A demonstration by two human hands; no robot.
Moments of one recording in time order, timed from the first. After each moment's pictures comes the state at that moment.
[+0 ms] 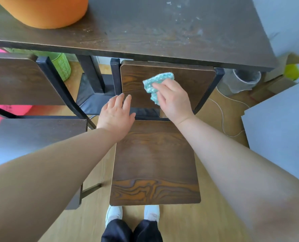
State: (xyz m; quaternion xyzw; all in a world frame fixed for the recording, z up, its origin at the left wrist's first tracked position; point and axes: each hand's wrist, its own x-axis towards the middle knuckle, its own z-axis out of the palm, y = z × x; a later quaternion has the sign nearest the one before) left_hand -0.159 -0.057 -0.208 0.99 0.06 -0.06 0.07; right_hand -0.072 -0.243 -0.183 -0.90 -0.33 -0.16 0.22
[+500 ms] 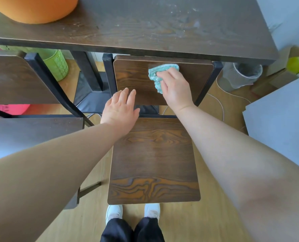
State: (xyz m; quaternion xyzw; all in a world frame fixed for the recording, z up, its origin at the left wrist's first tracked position) left_hand -0.143 -0.079 -0.212 0.99 0.04 -0.05 0.08; right_hand -0.039 -0.252 -0.196 -0.93 -0.26 -0.13 0.22
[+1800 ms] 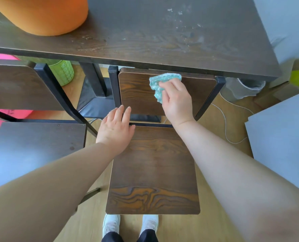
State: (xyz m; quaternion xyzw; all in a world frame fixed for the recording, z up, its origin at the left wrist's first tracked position) left_hand -0.165 -0.068 -0.221 0.99 0.08 -0.07 0.08; right_hand -0.050 -0.243 -0.181 -0.91 -0.25 -0.18 0.28
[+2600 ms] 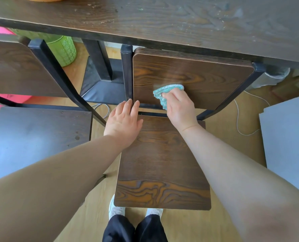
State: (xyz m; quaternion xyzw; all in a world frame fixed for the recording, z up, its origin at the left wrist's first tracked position) left_hand -0.154 -0.046 -0.264 0.99 0.07 -0.12 0.09; right_hand -0.053 -0.225 -0.270 -0.93 -0.32 -0.10 0.18
